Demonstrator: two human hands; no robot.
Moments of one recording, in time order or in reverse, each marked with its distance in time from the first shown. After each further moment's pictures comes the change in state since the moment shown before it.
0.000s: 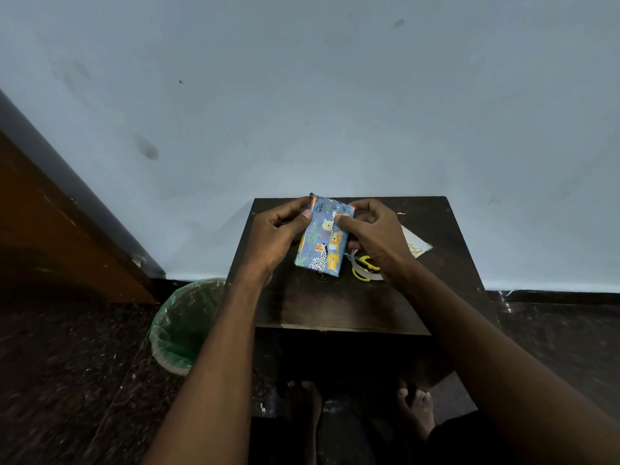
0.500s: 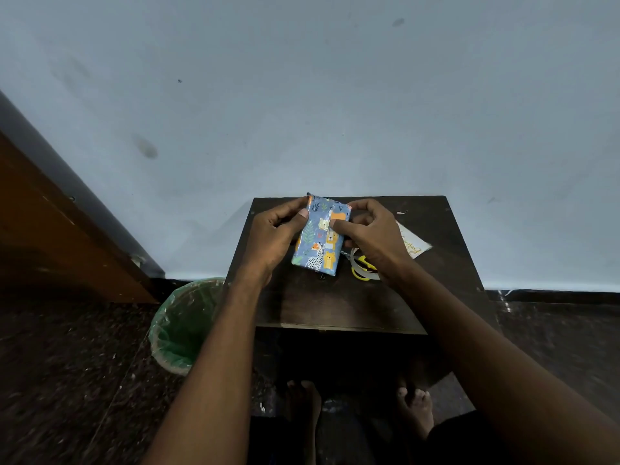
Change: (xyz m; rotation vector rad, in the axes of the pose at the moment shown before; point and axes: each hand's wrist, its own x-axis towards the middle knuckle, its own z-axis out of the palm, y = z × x) left_hand 0.002 -0.003 -0.002 0.045 0.042 -0.009; right_hand -0.002 0.000 0.003 -0.014 -0.010 -0.009
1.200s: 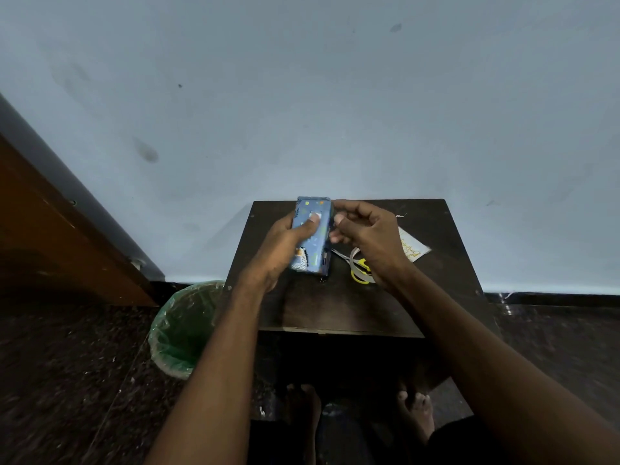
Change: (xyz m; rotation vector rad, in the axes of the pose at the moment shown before) left_hand -0.009 0.015 0.012 -0.018 -0.189 -0.188; right_hand -0.007 -0.006 0.005 0.248 -0.030 -0.130
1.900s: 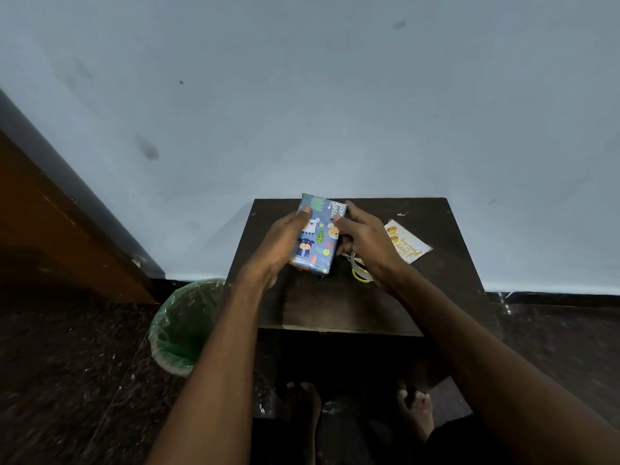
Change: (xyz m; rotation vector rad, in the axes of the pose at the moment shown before) left_hand 0.005 0.001 -0.004 0.007 0.031 -0.081; right_hand 0.002 0.004 0.004 -0.130 -0.147 0.160
